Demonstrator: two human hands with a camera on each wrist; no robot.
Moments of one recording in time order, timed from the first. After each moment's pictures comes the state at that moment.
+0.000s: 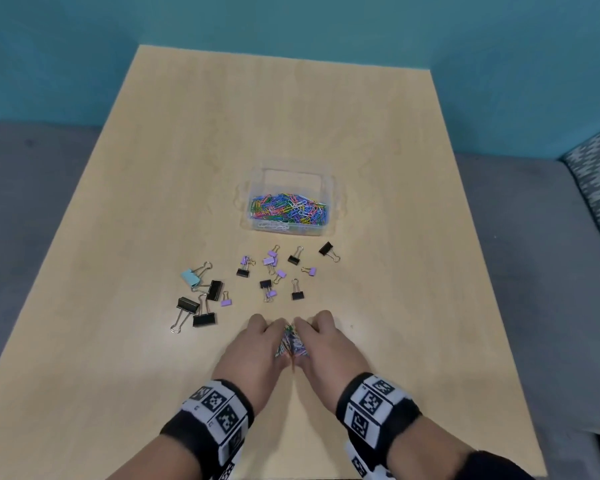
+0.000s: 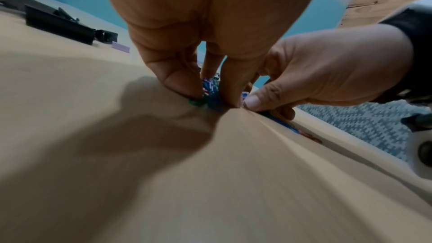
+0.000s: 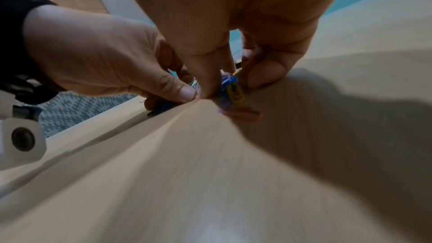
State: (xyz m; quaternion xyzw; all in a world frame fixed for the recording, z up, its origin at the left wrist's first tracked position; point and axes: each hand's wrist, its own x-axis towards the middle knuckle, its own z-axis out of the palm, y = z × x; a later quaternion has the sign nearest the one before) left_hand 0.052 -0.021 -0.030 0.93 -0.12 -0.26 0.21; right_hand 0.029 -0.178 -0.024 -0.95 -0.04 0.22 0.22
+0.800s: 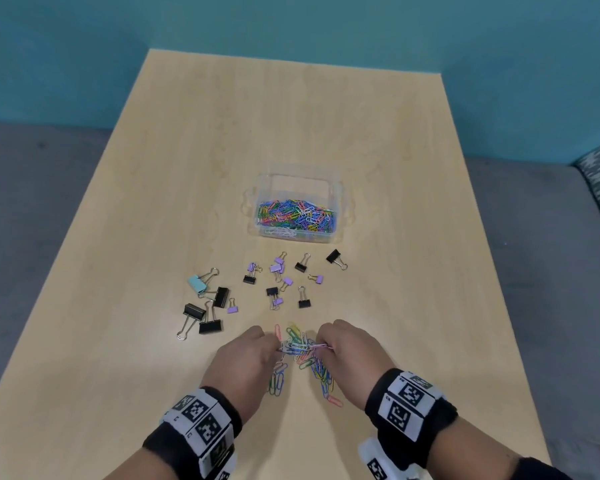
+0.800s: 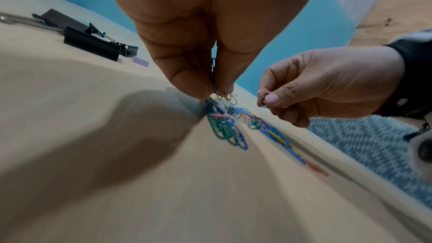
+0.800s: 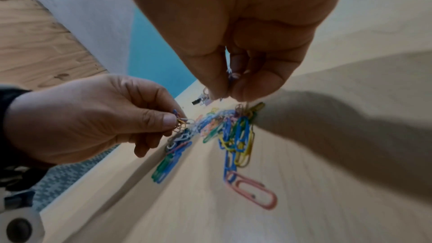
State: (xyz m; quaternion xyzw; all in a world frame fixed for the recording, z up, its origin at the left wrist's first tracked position) left_hand 0.059 -0.002 -0.022 0.95 -0.15 -0.18 0.22; right_hand 0.051 -0.200 -0.001 -0.93 -0.03 0.25 0.25
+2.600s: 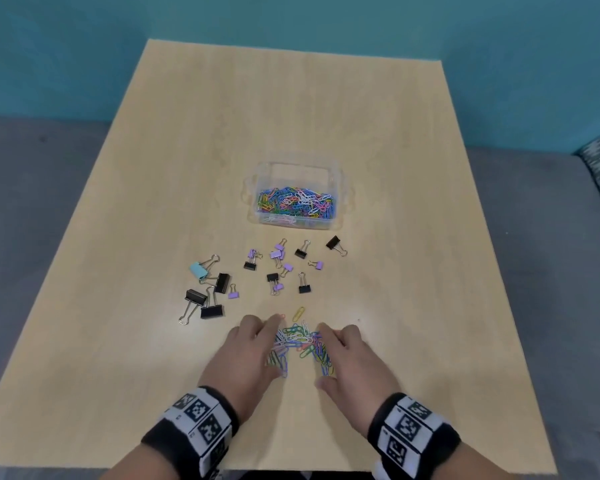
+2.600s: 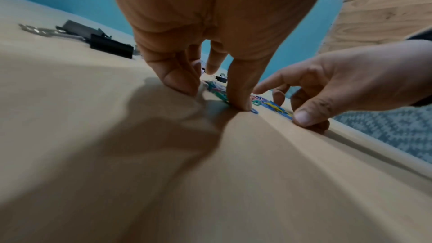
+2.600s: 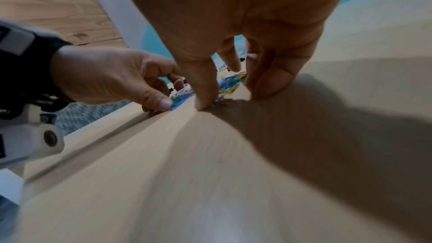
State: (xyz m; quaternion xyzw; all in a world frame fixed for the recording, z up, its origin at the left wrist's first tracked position) left_hand 0.039 0.007 -0.034 0.94 -0.16 -0.24 0.20; right_hand -0.002 -0.200 -0.019 -0.94 -0.04 0.24 0.22
